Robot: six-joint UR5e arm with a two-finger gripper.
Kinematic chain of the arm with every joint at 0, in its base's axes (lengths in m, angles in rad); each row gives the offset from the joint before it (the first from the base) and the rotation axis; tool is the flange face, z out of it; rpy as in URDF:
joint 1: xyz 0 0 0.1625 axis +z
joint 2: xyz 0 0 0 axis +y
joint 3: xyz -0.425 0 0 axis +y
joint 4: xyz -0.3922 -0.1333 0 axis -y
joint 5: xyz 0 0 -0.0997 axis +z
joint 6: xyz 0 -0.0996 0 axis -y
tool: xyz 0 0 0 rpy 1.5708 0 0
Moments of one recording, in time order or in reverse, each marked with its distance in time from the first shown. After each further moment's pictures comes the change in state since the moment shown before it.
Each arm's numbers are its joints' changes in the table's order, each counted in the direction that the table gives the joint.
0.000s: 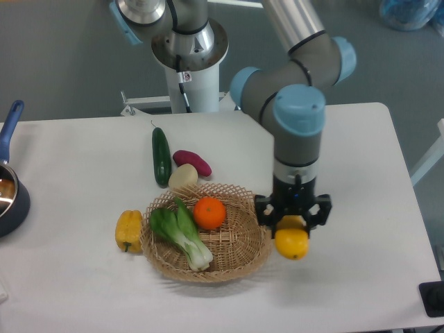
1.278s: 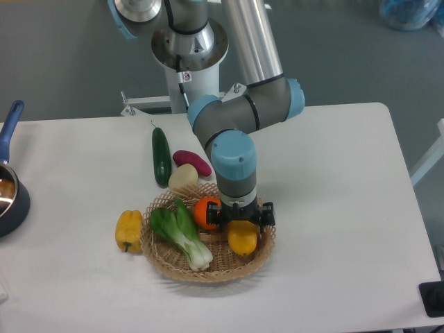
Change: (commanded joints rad) arm -0.212 0.092 0.163 0.047 -0.189 -0.285
